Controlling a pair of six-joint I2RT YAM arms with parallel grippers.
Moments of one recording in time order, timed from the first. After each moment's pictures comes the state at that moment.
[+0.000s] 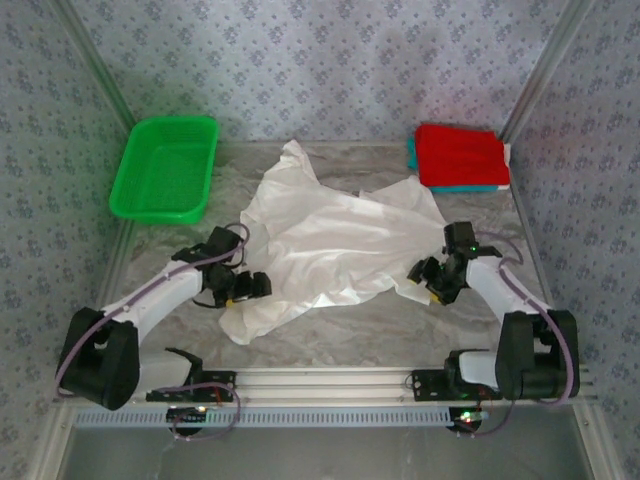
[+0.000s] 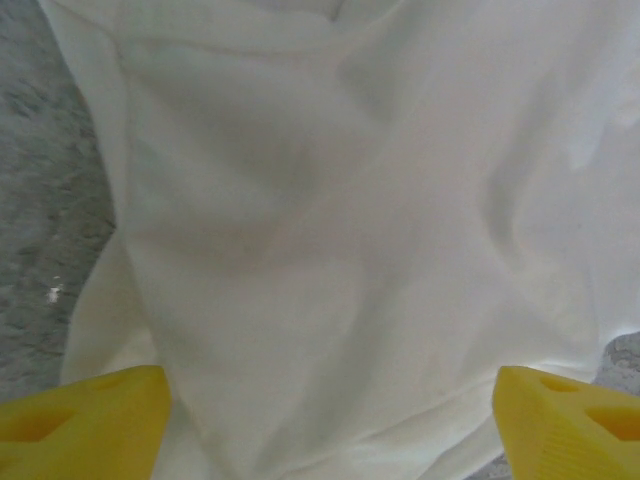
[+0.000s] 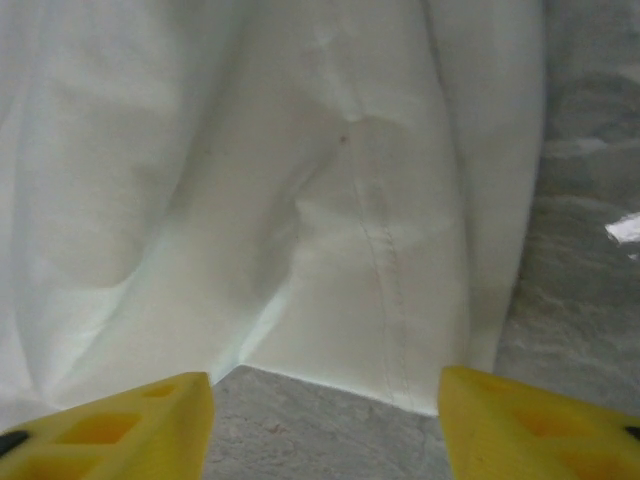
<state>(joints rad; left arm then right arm) -0.40 1.26 0.69 -0.73 0.27 -0.55 0.04 1.29 0.68 -0.71 -0.28 0.63</state>
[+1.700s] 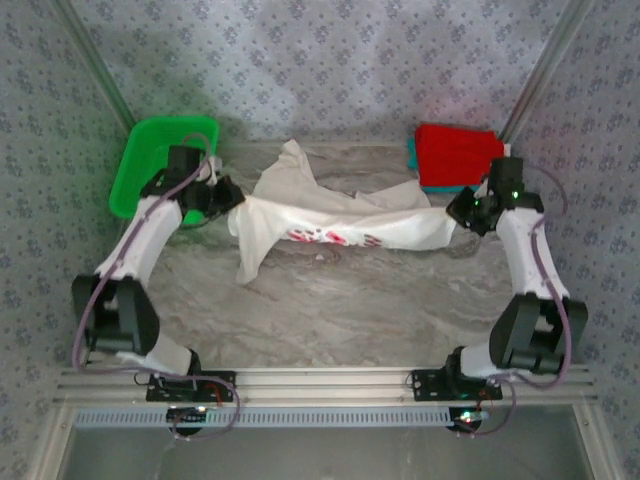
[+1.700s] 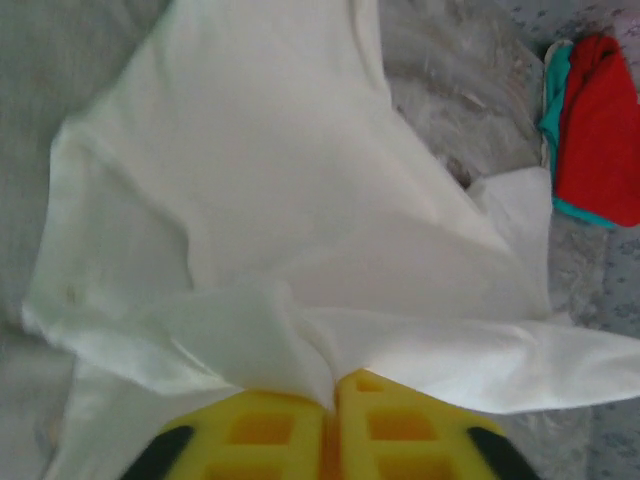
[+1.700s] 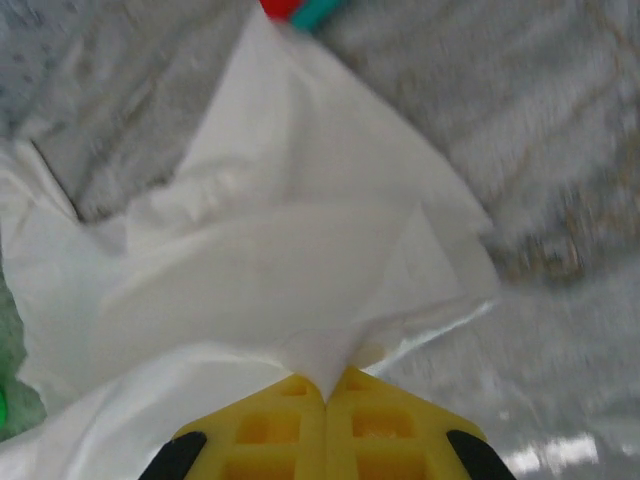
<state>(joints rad) -0.11 1.59 1.37 -0.68 0.45 -0.55 -0.16 1.46 1.27 -0.80 -0.30 0.53</state>
